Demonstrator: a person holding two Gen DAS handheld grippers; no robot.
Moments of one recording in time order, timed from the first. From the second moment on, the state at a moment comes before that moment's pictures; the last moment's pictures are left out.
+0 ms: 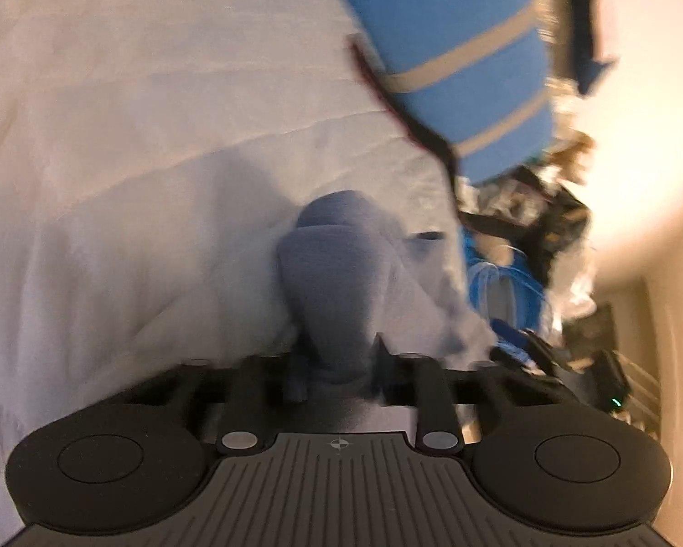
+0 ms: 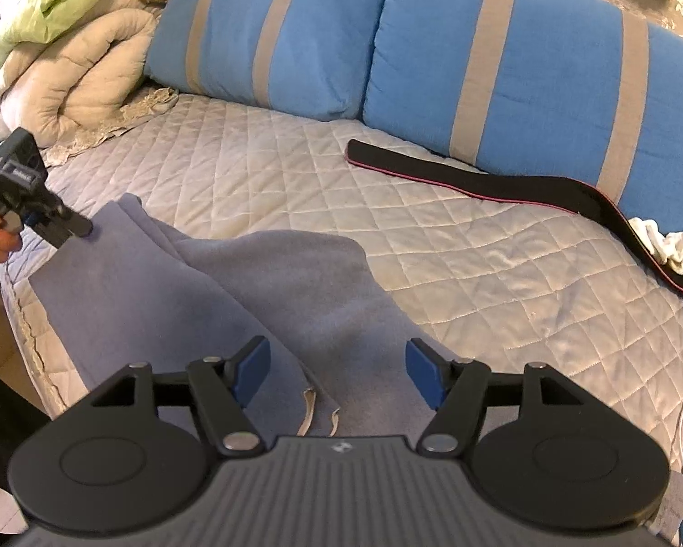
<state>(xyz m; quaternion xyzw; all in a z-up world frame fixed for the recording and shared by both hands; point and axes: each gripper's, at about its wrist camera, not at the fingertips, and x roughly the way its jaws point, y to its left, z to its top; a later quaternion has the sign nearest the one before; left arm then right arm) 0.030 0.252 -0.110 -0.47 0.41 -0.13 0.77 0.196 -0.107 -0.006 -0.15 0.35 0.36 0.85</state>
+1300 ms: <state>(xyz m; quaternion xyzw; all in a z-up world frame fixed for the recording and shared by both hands) 0.002 0.139 0.157 -0.30 0.42 0.06 0.85 0.195 -0.138 0.009 -0.19 0.29 0.27 0.90</state>
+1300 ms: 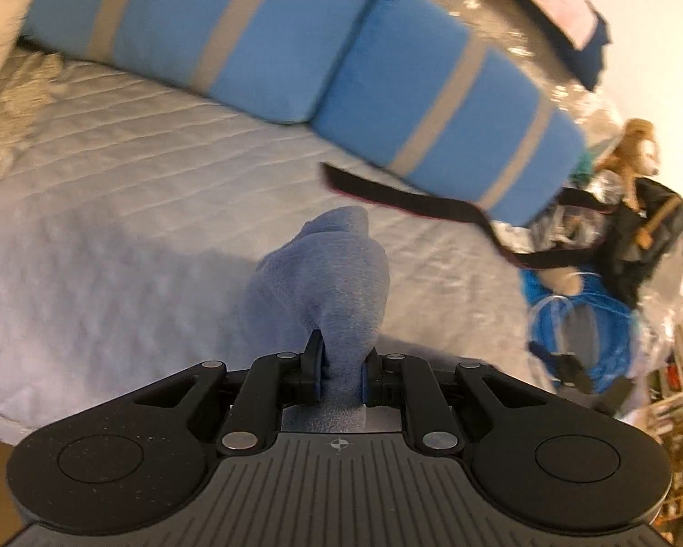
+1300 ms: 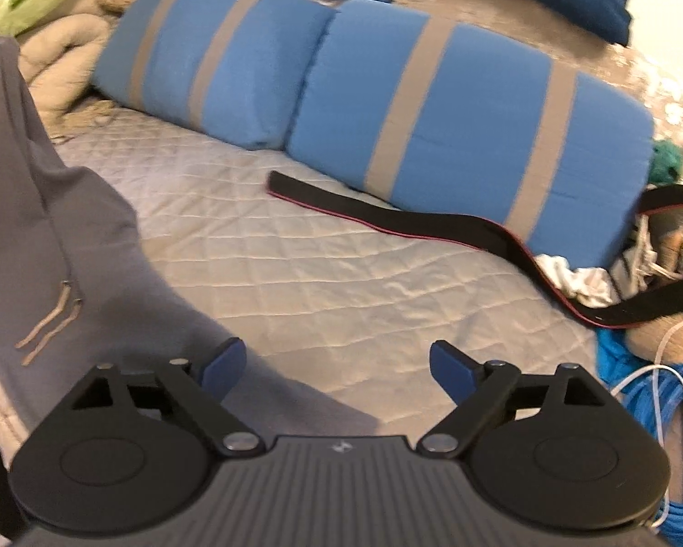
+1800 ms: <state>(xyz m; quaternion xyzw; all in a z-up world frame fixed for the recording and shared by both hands) 0.085 0.028 0.122 -0.33 0.45 -0.03 0.83 0.205 -0.183 0.027 -0.15 0.27 0.20 0.93</state>
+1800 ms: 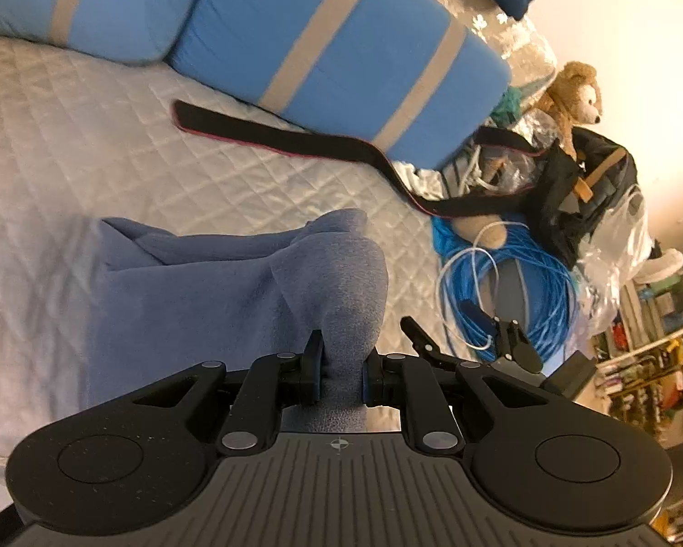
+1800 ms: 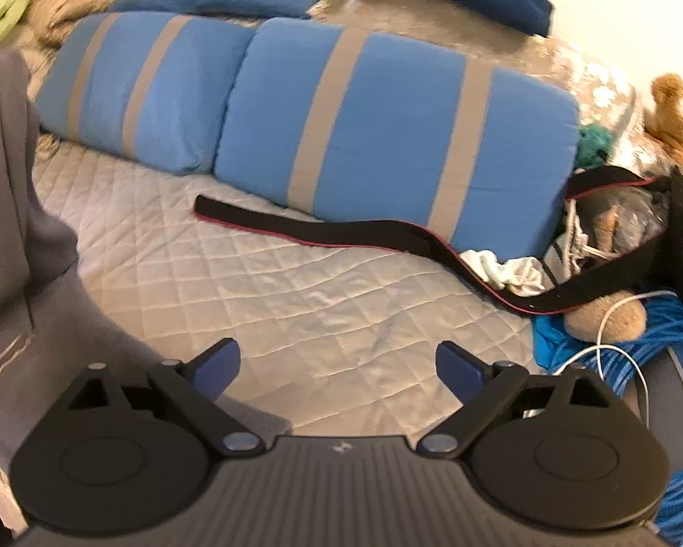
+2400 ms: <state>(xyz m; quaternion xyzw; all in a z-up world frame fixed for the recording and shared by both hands) 0.129 0.010 0.026 -0.42 0.43 -0.12 0.79 0.210 -0.204 0.029 -0.12 0.27 0.18 0.94</state>
